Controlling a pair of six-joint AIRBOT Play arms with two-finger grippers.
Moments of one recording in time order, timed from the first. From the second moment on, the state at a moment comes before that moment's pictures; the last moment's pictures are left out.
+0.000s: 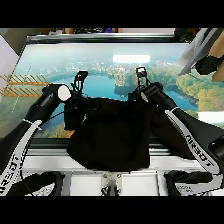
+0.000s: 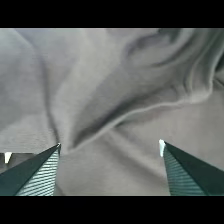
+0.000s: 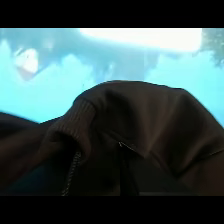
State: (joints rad) left arm -0.40 -1.31 1.16 1.26 -1.04 -1.64; right arm 0.42 -1.58 1.27 -1.85 0.78 2.04
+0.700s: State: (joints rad) left arm -0.56 -1.32 1.16 1.27 -0.94 -1.71; right arm 0.40 -1.63 1.27 -1.90 0.65 2.18
